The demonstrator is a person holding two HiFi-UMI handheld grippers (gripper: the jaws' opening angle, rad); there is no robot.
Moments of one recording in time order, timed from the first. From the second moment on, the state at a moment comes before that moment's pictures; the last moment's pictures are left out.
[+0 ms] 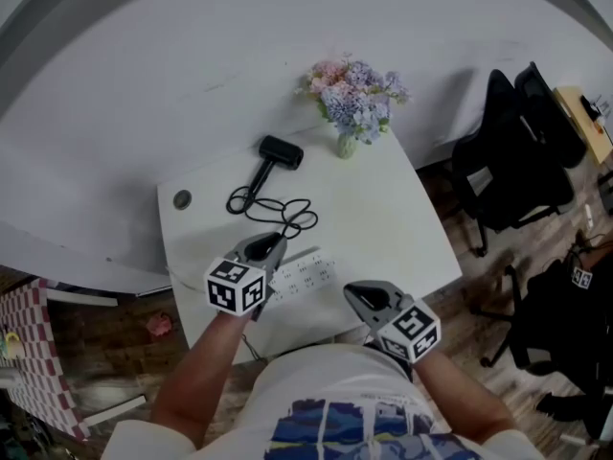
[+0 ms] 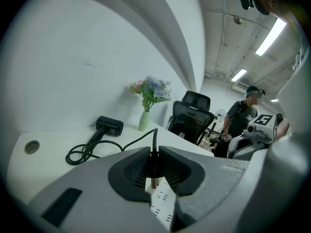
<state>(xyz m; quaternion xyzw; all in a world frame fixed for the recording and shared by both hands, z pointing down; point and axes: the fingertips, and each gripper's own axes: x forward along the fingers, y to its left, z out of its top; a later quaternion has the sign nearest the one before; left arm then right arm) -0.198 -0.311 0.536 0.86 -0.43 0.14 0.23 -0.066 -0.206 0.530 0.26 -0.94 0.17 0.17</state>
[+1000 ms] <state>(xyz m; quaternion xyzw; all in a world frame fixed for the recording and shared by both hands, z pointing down) -0.194 -0.298 0.535 0.86 -0.44 0.14 0.23 -0.057 -0.180 0.523 0.26 -0.94 0.17 0.16</state>
